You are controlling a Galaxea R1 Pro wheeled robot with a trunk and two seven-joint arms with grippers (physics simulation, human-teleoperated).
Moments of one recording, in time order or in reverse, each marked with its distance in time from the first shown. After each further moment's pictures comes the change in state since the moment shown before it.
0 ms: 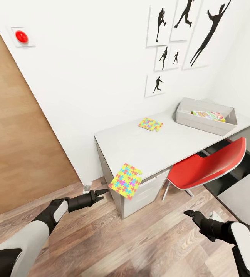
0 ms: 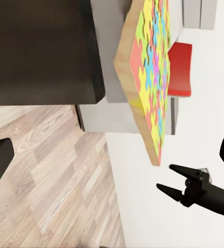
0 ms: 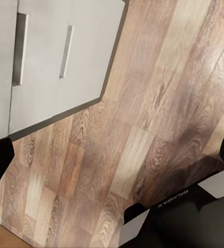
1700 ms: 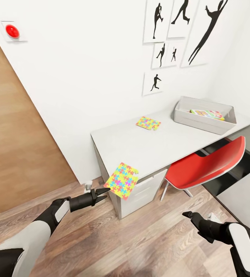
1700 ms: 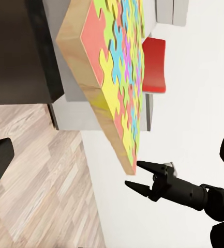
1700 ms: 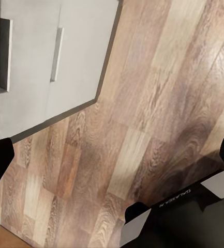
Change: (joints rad) left arm 0.000 -0.012 0.001 -0.001 0.000 0.028 -0.105; right arm 0.000 0.010 0.002 0.020 0.000 -0.004 0.000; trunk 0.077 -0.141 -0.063
